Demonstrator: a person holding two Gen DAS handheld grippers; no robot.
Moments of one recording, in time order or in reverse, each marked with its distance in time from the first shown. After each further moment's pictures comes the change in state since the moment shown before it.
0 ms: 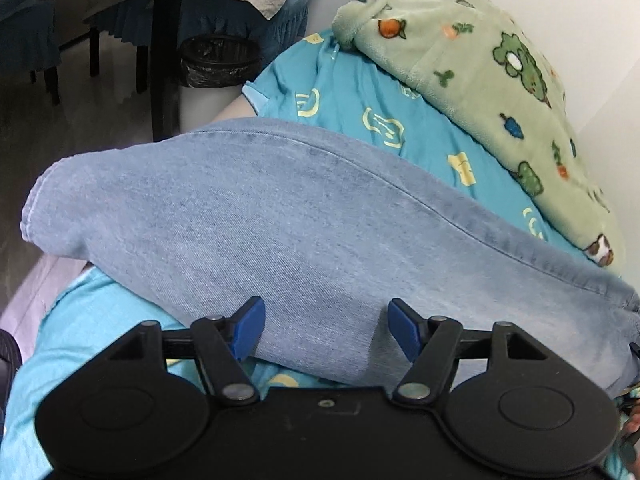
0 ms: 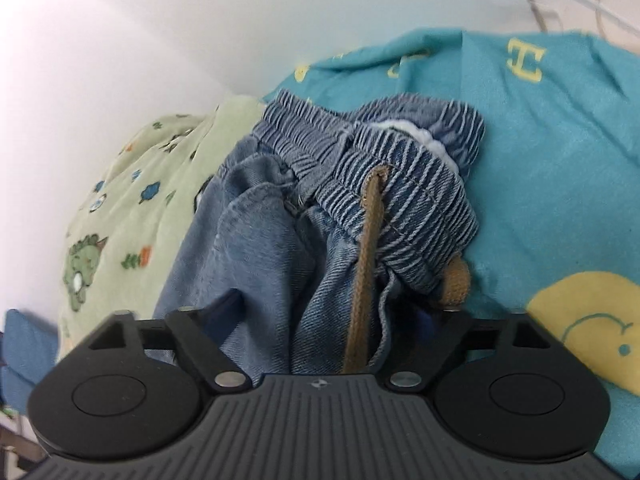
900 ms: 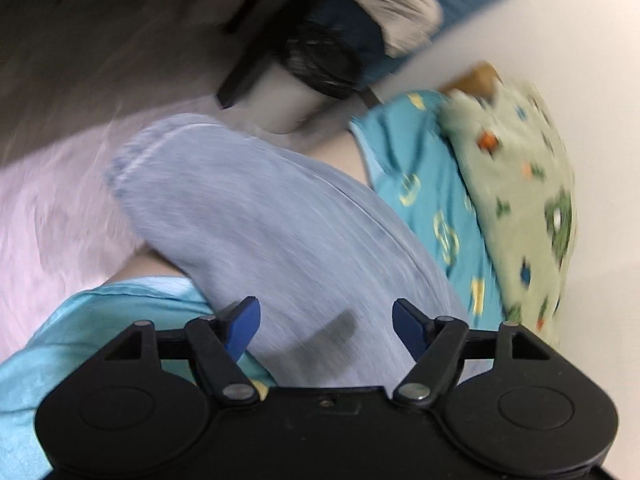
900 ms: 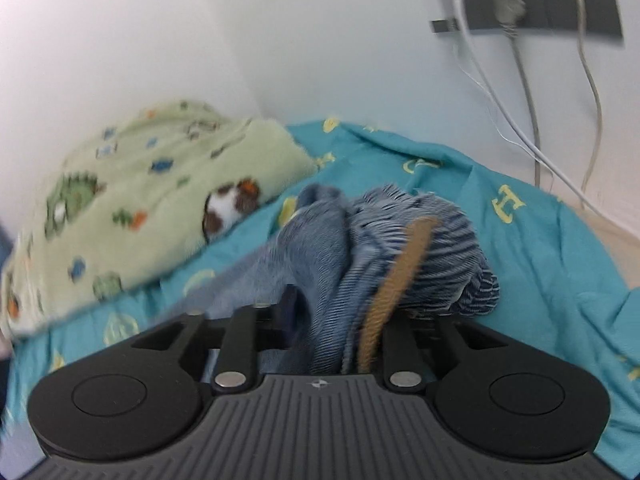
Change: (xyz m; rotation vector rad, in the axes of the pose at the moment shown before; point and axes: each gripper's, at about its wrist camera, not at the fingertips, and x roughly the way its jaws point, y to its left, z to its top) left arm -0.026 0.145 0.044 -0.580 -0.012 -0.146; right arm -0.067 0.031 -0.007 -0.400 -0.092 -0.112
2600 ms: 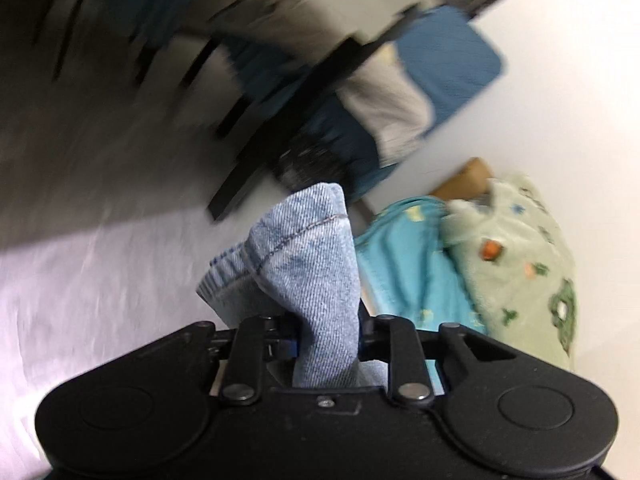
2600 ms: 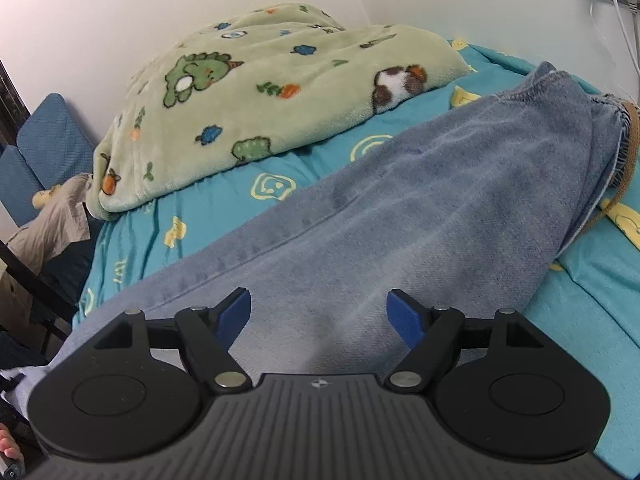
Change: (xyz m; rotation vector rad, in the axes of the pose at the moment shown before) left arm 0.010 -0.016 0.043 0.130 -0.352 -0.029; right arm -0.059 0.144 -0.084 -0.109 0.214 0.204
